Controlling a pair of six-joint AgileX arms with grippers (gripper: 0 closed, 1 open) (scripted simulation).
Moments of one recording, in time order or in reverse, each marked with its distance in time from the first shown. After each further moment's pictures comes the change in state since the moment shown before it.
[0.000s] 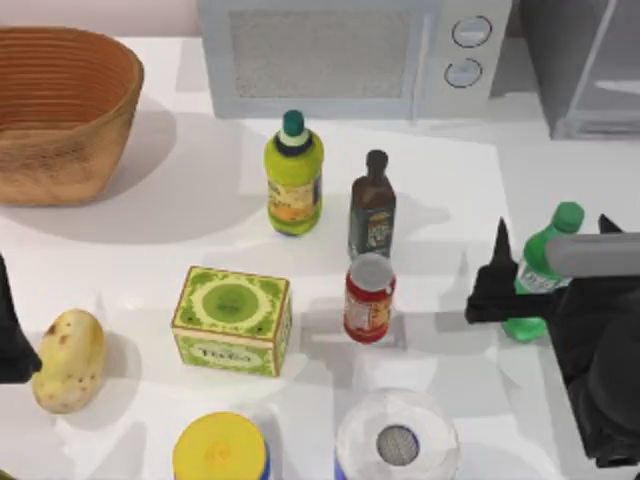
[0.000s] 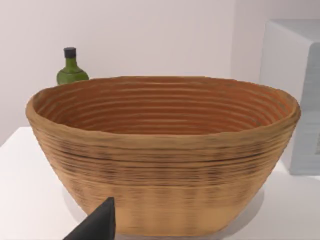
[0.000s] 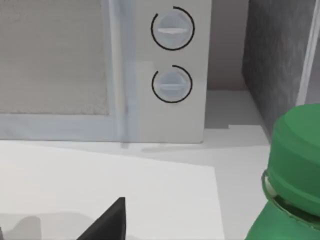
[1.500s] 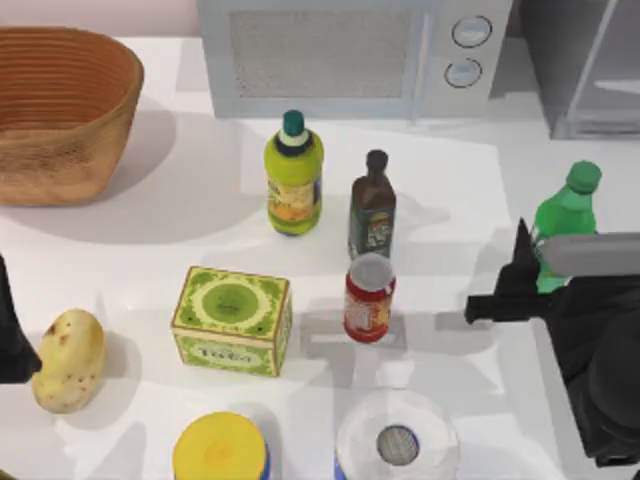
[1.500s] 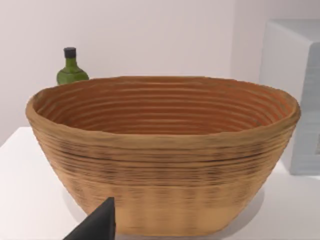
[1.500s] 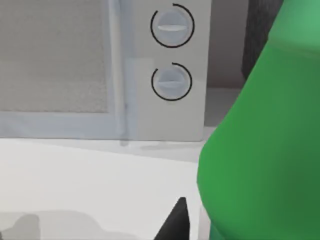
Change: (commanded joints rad) left arm 0.000 0.000 0.000 0.000 0.000 0.000; right arm -0.004 0.006 0.003 -0.003 -0.003 0.002
